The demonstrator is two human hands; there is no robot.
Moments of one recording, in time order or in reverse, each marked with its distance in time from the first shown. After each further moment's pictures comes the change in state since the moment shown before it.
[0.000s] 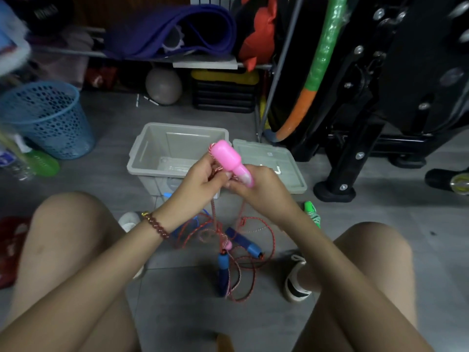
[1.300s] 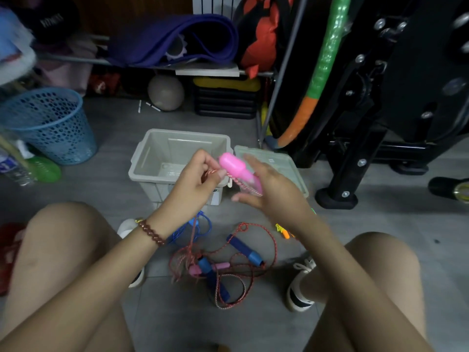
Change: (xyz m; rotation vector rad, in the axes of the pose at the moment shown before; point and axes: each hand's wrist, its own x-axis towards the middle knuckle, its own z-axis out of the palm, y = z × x) left_hand 0.003 0.000 -0.016 0.152 0.118 -0.005; right_hand 0.000 0.005 -0.016 -0.330 -0.035 -0.017
